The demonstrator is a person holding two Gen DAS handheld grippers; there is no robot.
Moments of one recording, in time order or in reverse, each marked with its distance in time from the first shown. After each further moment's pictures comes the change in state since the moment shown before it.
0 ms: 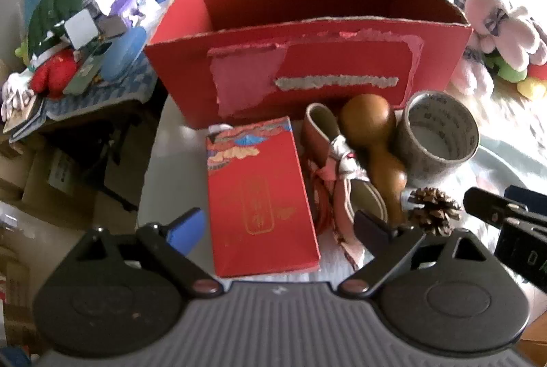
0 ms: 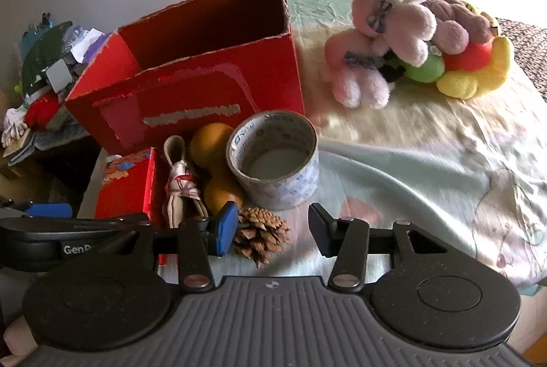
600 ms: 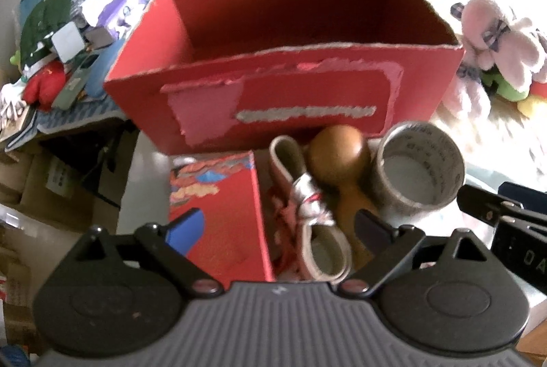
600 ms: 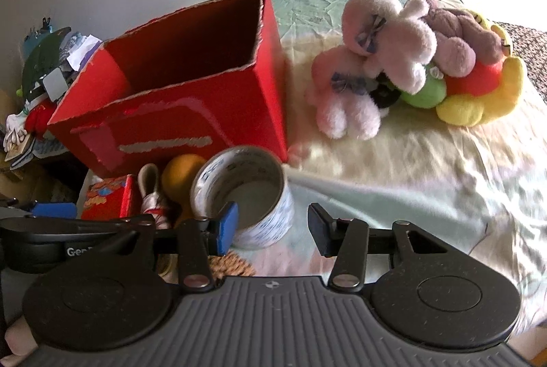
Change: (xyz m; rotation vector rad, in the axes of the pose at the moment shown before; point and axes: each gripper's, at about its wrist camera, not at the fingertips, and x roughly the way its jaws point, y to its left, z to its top) left arm 0.016 -0.043 0.038 -0.017 0.002 0.006; right arm 0.021 -0.043 0.042 -0.003 0.016 0.057
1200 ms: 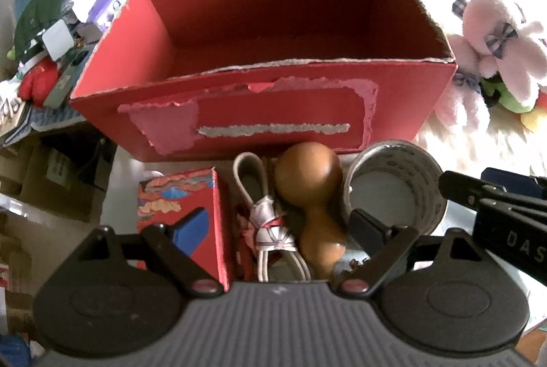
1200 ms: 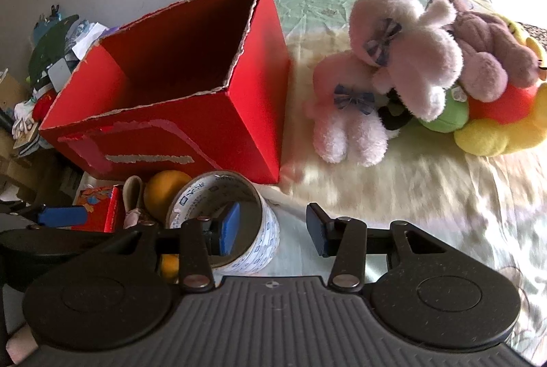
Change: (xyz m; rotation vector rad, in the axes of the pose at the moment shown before) left arm 0.017 -0.029 0.025 -0.029 0.082 0.012; right arm 0.032 -0.021 0.031 -0.051 0.096 0.068
